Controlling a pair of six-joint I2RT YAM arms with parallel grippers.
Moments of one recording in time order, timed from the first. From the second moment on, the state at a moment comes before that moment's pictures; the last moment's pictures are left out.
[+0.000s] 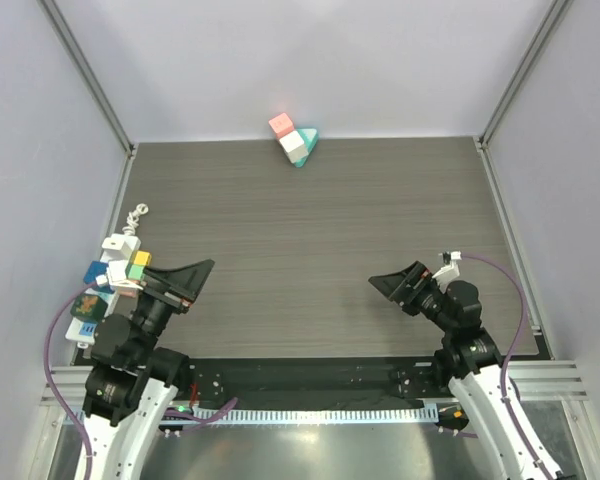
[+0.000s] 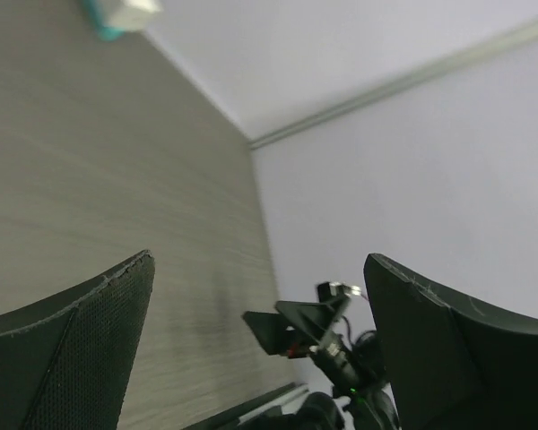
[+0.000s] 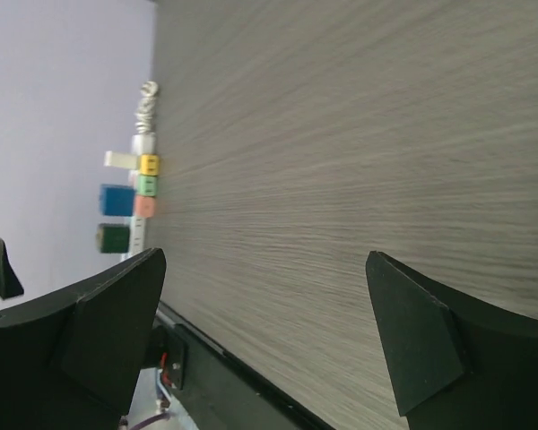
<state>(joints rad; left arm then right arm) -0.29 0.01 0.50 -0.36 0.12 -1.11 0.20 0.23 0.14 -0.18 -0.40 0.96</state>
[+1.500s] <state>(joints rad) -0.29 0.16 0.47 -0.51 0.25 -1.02 0.26 2.57 1.87 0.57 -0.26 1.01</state>
